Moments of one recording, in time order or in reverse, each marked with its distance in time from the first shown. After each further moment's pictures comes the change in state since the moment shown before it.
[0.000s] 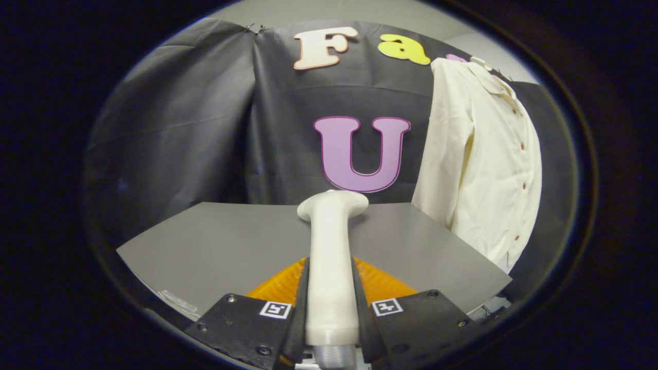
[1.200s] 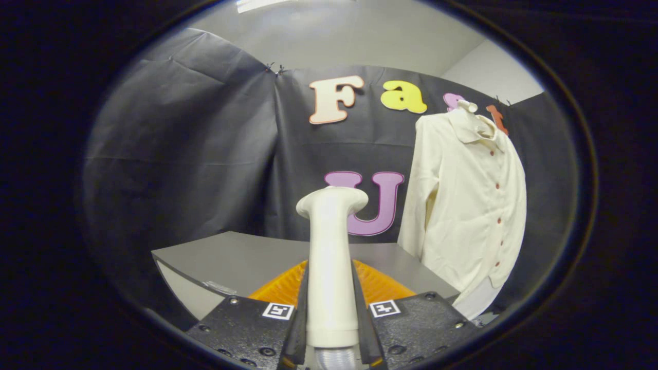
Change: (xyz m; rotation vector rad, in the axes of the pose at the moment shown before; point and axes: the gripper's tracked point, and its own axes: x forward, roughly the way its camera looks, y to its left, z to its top) arm -0.110 -0.026 0.051 -0.017 -0.302 0.052
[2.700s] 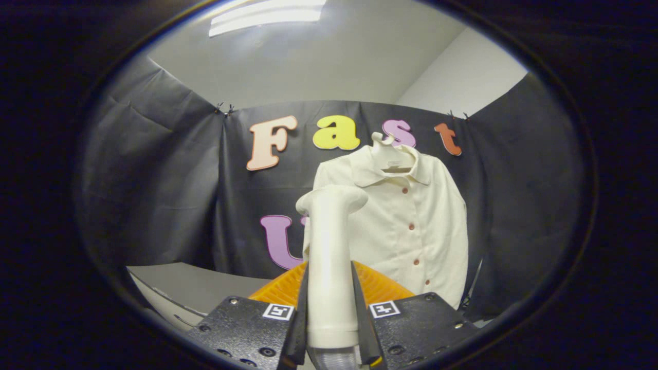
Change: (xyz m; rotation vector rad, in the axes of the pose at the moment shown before) arm -0.023 -0.212 0.069 0.073 -0.183 -0.159
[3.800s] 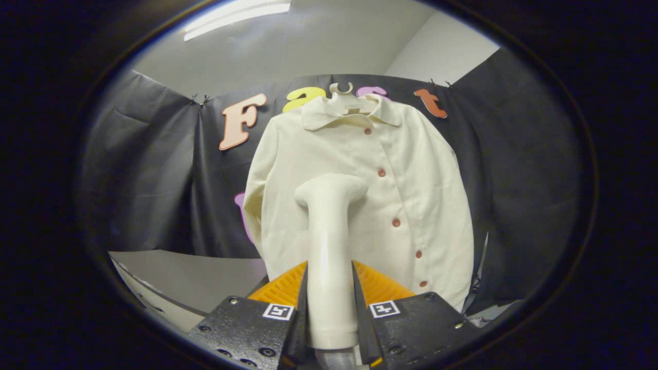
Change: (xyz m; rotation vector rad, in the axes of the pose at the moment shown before) arm 0.041 -0.080 -0.114 0.072 0.100 -0.014
